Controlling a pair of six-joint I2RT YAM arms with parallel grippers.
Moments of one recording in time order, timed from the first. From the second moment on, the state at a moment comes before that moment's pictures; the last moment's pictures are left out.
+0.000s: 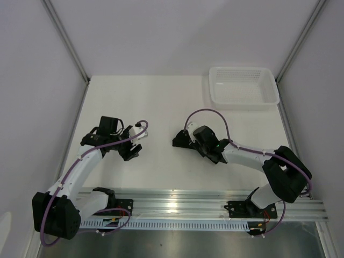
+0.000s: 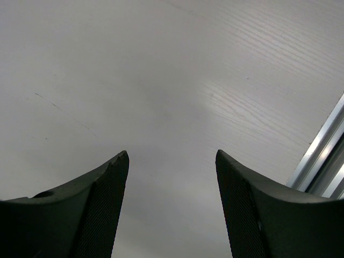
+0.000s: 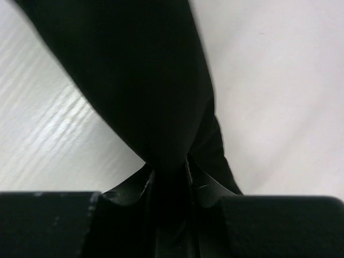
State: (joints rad) left arm -0.19 1.05 0.78 -0.74 0.50 0.80; right arm 0.77 1.49 0.77 -0.14 0.23 -0.14
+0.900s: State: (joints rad) left arm -0.57 1.17 0.80 -0.66 0.43 1.11; right arm 0.91 1.54 0.75 -0.14 0.23 -0.16
